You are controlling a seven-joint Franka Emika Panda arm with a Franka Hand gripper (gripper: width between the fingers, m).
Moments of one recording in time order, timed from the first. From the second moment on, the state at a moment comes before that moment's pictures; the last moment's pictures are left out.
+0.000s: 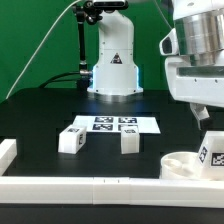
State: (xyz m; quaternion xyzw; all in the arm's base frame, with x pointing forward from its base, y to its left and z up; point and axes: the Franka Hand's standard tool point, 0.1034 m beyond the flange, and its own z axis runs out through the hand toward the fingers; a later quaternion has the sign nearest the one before) arm 0.644 0.112 0.089 -0.82 0.56 0.02 0.12
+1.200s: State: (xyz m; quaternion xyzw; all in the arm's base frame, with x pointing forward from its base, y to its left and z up) arm 0.644 0.108 0.089 -0.99 -0.06 -0.06 0.07
